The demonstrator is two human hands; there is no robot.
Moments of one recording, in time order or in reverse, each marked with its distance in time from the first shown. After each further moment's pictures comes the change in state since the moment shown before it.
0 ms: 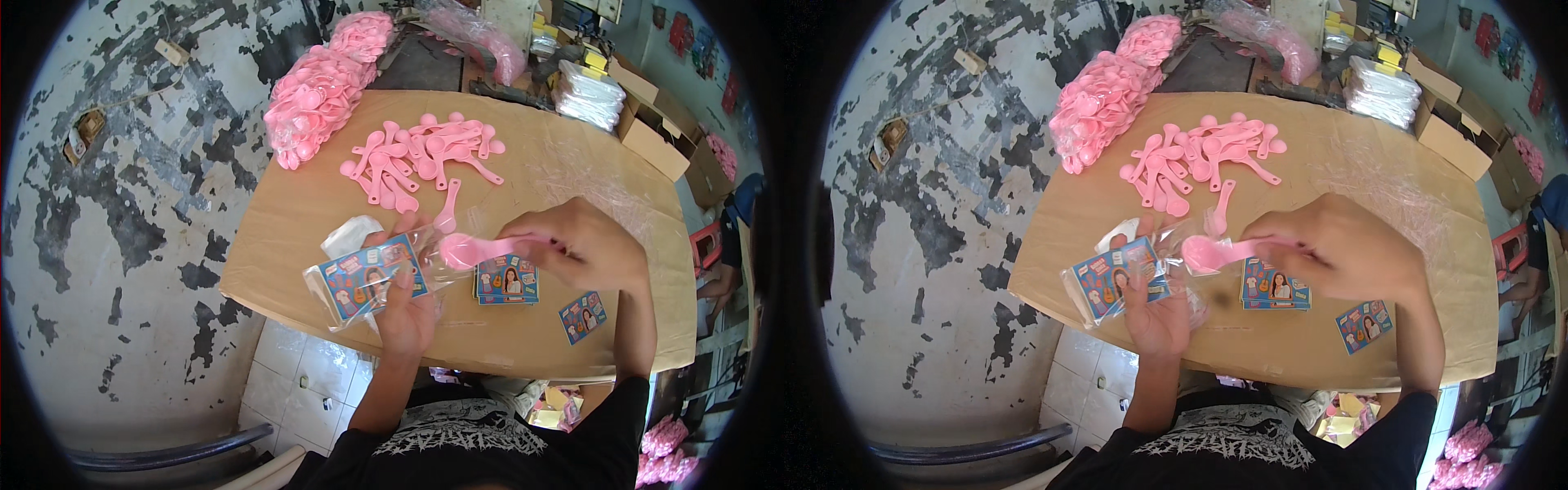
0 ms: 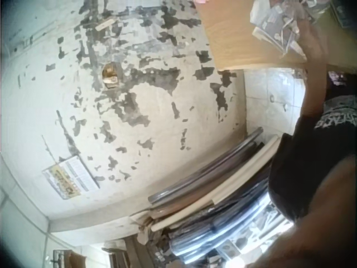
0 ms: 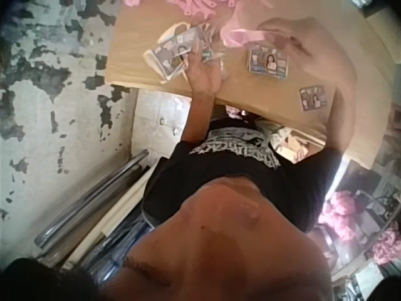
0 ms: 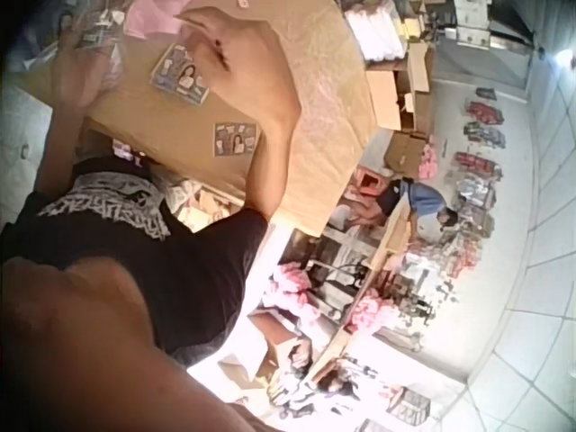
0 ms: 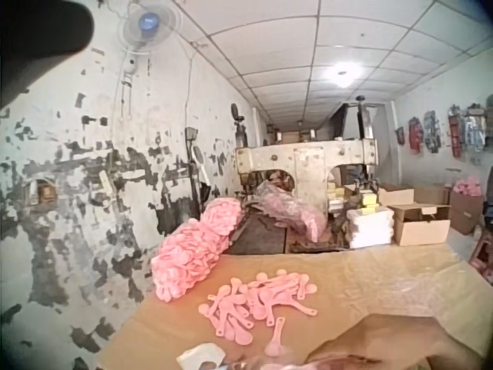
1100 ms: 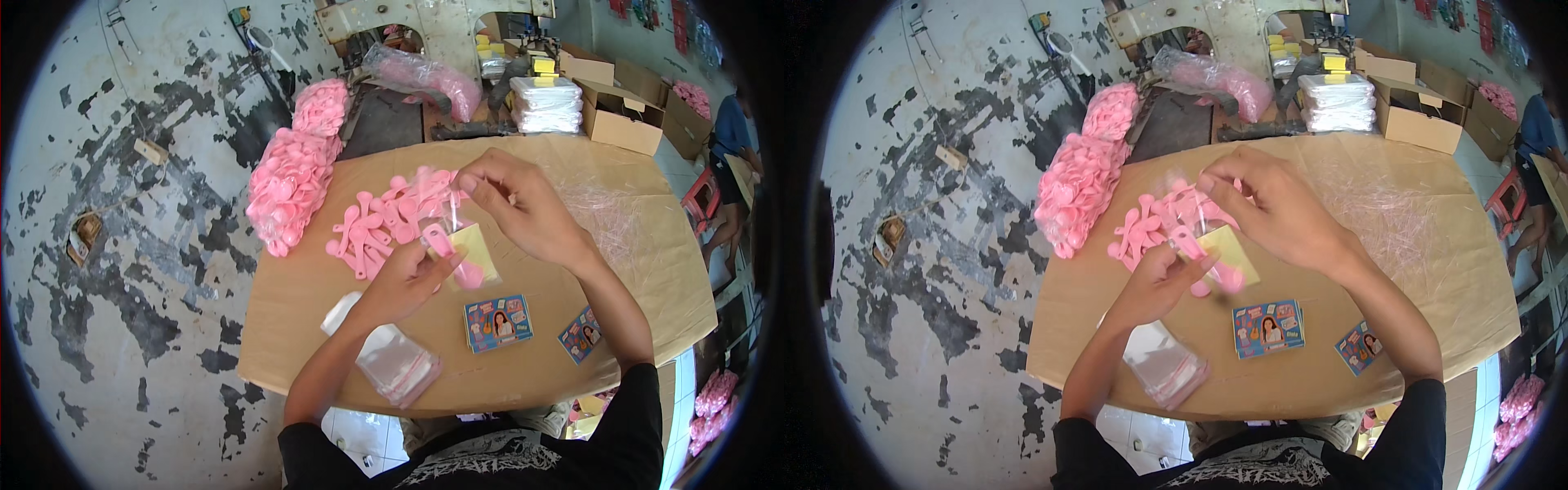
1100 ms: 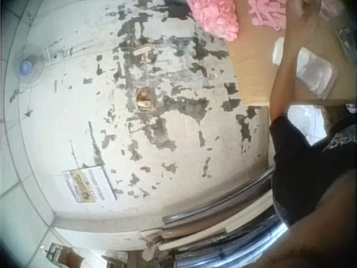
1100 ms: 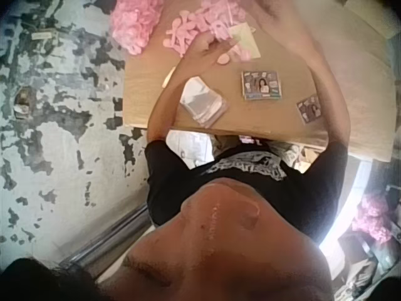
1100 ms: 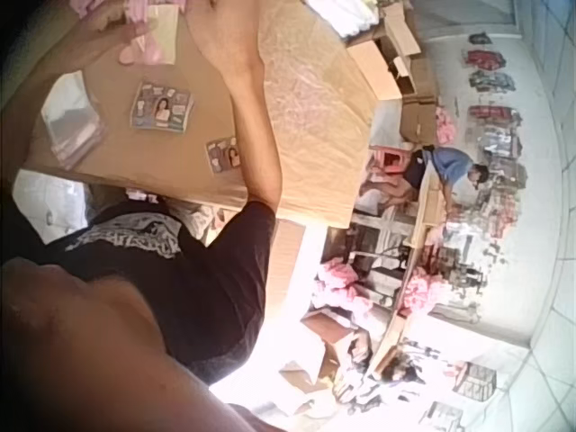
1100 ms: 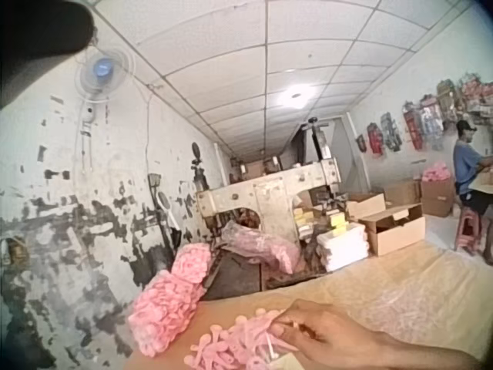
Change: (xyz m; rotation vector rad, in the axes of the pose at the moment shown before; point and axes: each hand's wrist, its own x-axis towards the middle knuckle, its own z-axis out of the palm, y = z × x) left_hand 0.126 -0.009 0.020 0.939 -0.827 -0.541; right_hand 0.039 0.036 -0.005 0.098 0.692 0.131
